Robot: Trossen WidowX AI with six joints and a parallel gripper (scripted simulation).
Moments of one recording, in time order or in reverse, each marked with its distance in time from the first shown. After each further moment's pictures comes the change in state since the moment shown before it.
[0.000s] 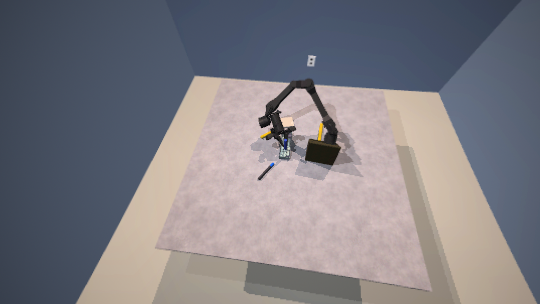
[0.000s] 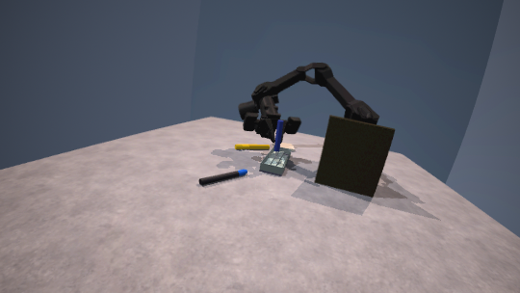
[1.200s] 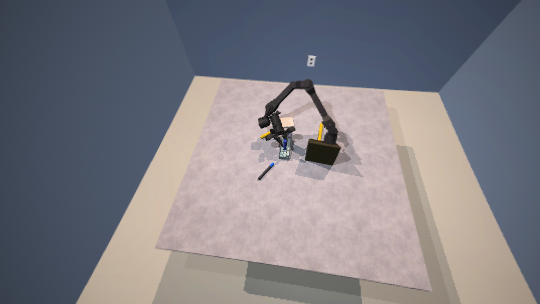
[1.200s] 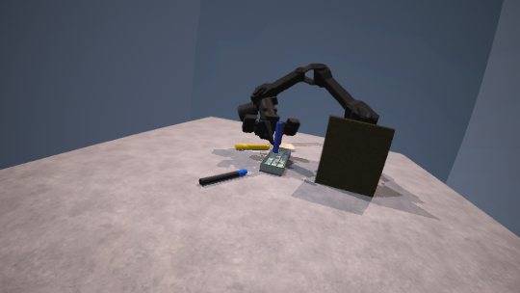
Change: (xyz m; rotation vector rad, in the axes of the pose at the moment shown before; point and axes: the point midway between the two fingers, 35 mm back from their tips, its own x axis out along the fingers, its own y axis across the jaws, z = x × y) arm 0.002 0.002 0.006 -0.001 -0.002 0.001
